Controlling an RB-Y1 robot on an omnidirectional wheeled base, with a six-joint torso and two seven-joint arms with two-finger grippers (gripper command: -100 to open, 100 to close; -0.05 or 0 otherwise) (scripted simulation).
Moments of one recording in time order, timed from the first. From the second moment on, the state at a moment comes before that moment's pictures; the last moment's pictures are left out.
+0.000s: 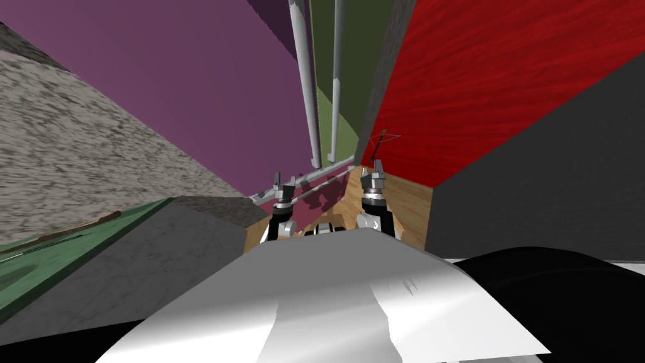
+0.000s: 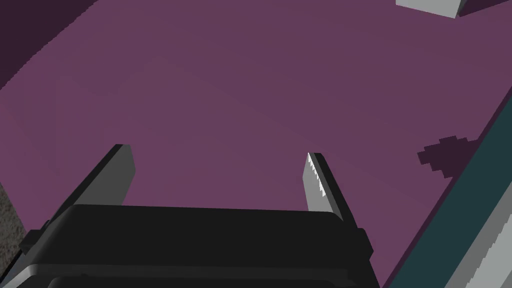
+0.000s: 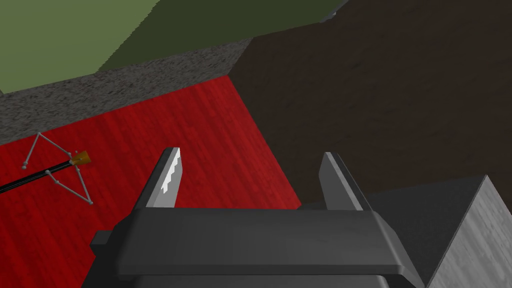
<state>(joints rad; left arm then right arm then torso) 0.30 0.14 -0.24 -2.10 0.05 -0.54 0.12 0.48 0.05 0.07 -2.34 -0.12 -0.39 0.14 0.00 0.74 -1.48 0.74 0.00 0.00</state>
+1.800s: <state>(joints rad) 0.12 0.07 -0.55 -1.80 0.06 -0.67 0.26 0.48 0.05 0.07 -2.34 -0.12 -0.39 0.14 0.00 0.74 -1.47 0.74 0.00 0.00</state>
